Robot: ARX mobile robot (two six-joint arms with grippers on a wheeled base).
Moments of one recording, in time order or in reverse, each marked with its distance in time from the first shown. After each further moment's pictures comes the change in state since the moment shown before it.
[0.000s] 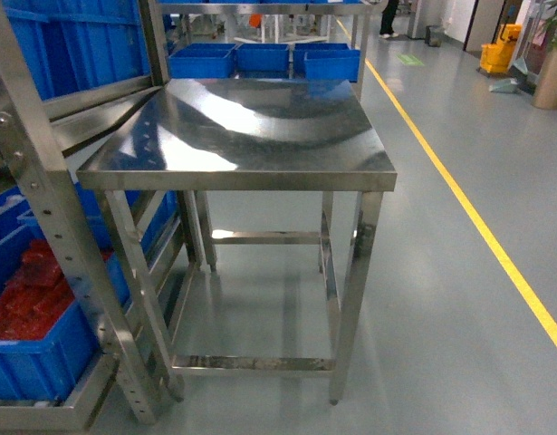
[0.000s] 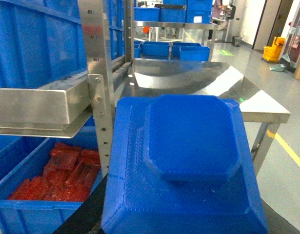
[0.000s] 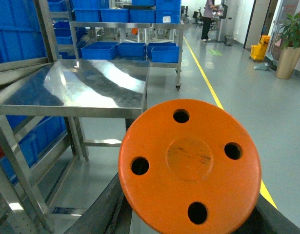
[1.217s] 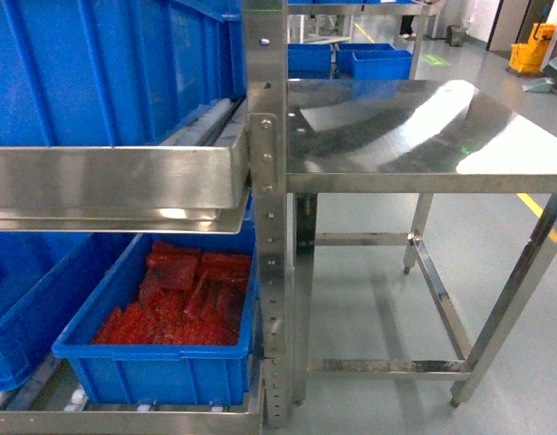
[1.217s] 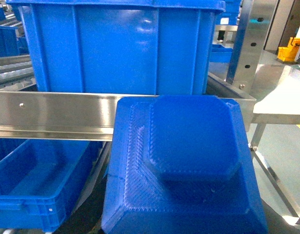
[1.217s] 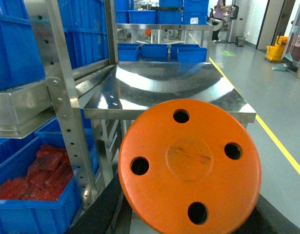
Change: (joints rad) left arm 0.000 0.000 0.000 0.001 0.000 0.000; right arm 0.000 0.000 0.000 0.001 -0.001 0.000
